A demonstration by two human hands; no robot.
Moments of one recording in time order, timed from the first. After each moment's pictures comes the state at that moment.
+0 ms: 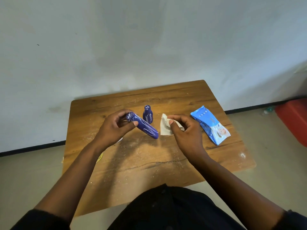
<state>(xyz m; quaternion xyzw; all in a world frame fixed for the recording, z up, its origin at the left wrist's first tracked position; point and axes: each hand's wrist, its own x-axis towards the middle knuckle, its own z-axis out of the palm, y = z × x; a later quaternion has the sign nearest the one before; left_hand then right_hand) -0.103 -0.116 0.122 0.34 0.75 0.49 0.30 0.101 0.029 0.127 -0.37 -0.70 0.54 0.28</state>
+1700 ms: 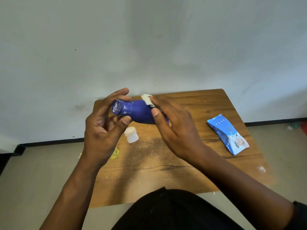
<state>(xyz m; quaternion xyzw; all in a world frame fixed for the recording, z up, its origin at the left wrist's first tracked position) -0.058 -0.188 0.216 0.37 0.65 0.65 0.09 0.055 -0.021 0.201 -0.10 -0.88 0.35 0.31</state>
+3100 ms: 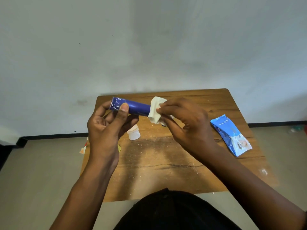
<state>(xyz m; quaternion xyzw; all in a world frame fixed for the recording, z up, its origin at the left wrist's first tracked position) -0.039 -0.177 0.219 0.06 0.61 0.78 0.14 0.062 0.004 0.187 -0.03 -0.89 0.28 0.37</state>
